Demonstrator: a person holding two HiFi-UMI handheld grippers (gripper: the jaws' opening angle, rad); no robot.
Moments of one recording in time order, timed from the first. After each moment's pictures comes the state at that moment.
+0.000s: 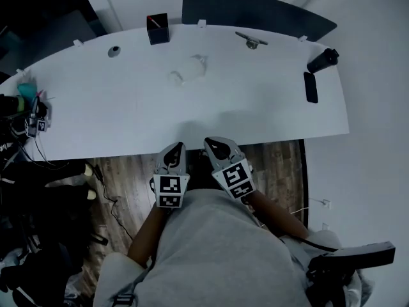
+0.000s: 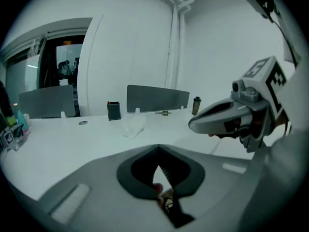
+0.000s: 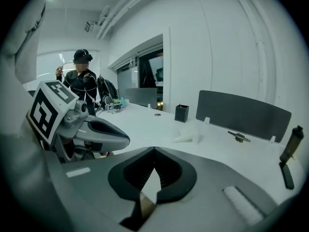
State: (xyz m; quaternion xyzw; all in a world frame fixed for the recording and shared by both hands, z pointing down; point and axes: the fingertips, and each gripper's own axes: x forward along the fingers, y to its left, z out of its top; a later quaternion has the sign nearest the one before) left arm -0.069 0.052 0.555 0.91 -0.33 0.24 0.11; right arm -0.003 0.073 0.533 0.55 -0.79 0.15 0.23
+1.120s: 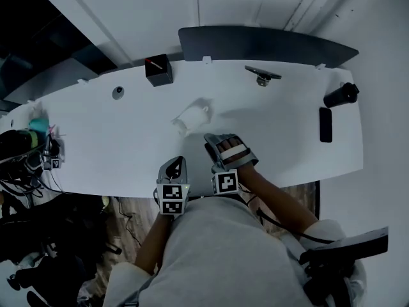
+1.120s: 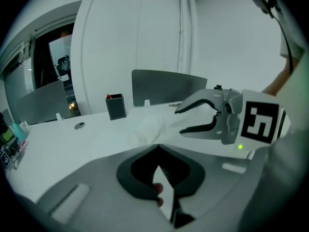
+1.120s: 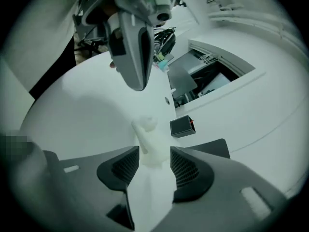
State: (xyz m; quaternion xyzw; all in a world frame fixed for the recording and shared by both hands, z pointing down) left arm -0.007 -0.084 0.579 0.87 -0.36 0.32 0.13; right arm 0.074 -0.100 0.599 0.35 -0.69 -0.29 0.56
